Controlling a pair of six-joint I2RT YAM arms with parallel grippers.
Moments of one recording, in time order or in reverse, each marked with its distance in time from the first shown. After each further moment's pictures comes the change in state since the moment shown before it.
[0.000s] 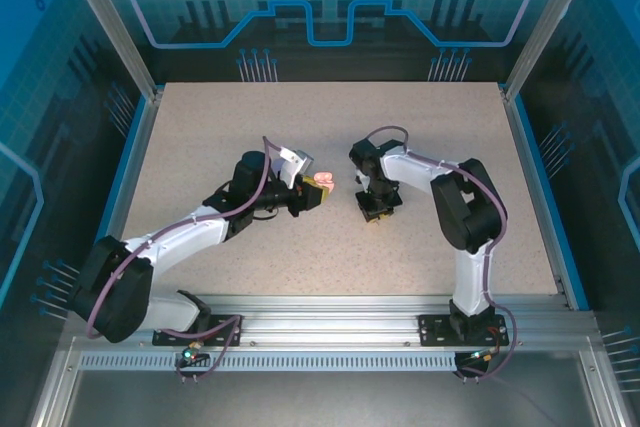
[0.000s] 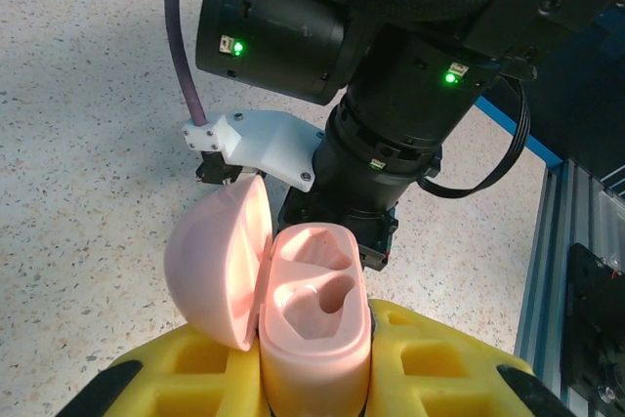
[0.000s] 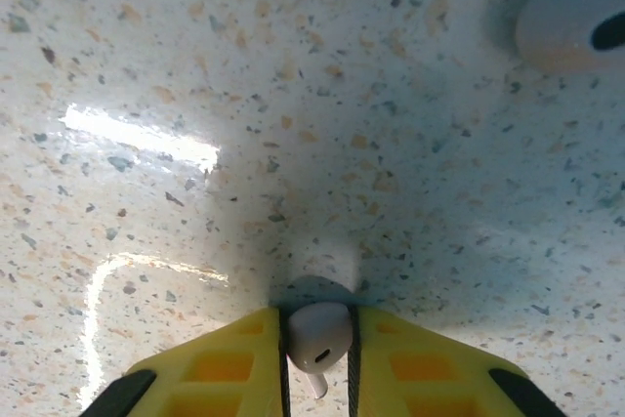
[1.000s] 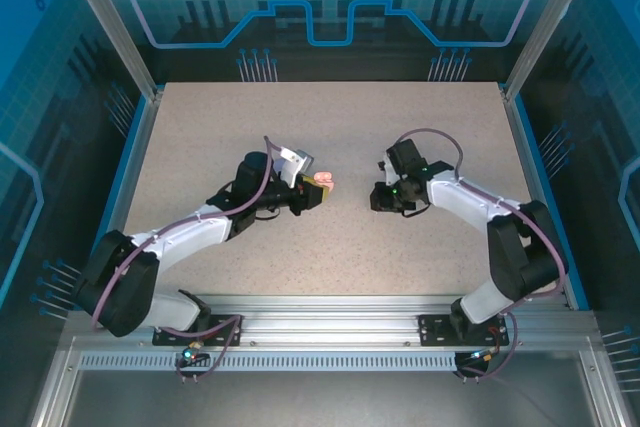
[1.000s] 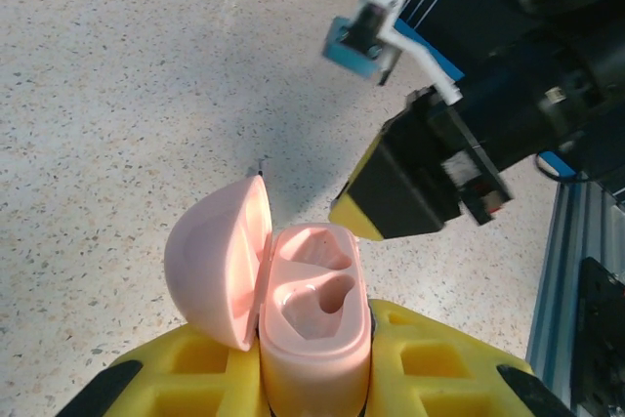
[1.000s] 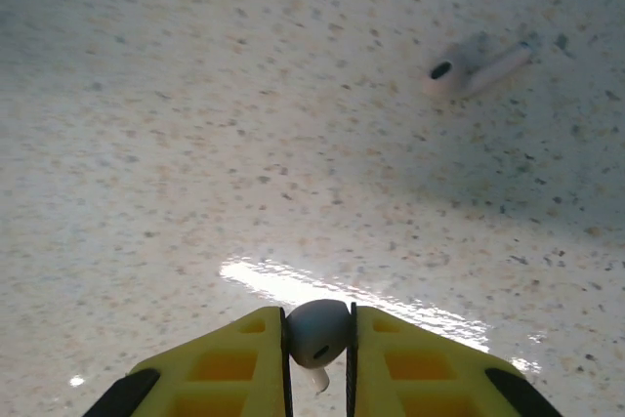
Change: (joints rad) left arm -0.003 0.040 -0.011 0.040 -0.034 -0.054; right arm -0.113 -0.432 -0.377 0.426 -0.210 0.156
